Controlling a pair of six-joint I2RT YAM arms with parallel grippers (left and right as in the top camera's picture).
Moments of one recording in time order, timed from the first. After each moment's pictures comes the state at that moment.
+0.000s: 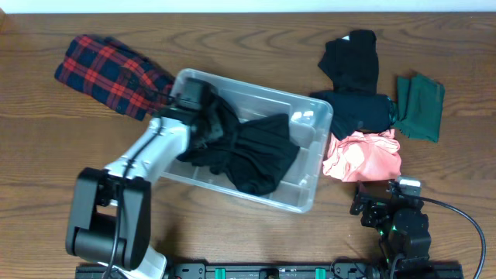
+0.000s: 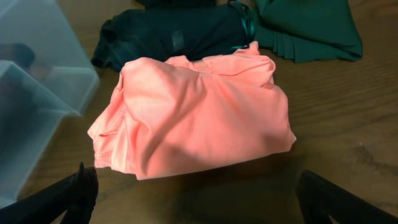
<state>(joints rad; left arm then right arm) -0.24 1.74 1.04 -0.54 0.13 -0.61 0.15 0.01 0.17 -0.71 0.17 0.26</state>
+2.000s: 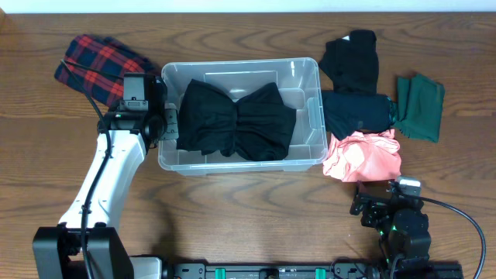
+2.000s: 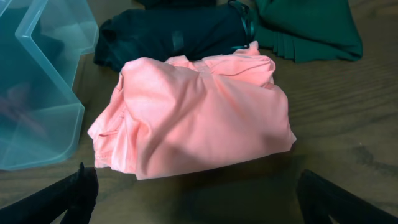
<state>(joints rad) -0.02 1.50 1.04 -0.64 -0.01 -0.10 0.15 0.01 0.17 -0.71 0.17 0.26</state>
